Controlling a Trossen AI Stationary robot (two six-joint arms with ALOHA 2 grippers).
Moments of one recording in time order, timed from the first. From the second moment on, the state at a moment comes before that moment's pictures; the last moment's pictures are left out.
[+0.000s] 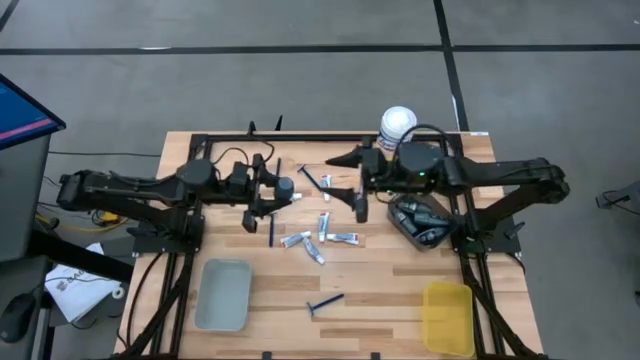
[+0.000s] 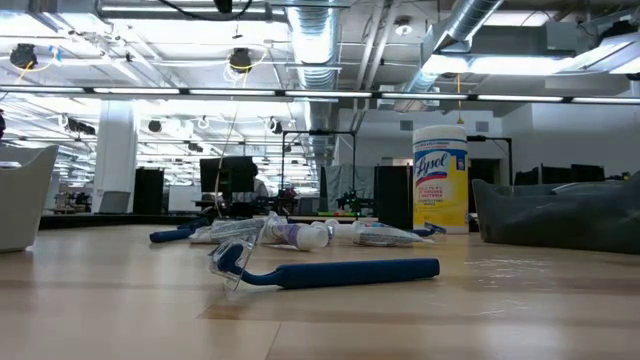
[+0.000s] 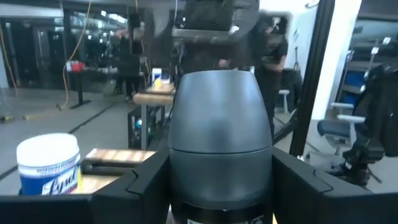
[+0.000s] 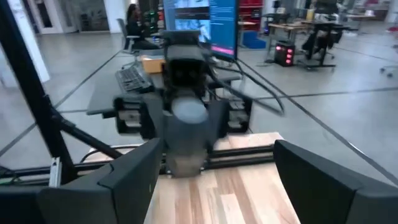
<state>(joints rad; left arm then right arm) 0.01 0.99 0.74 0.35 0.01 -0.07 0.09 1.40 1.44 -0.15 0.19 0.03</state>
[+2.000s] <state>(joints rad) 0.05 1.10 0.77 0.92 0.06 -0.16 0.05 1.31 1.61 -0.62 -0.16 0.09</state>
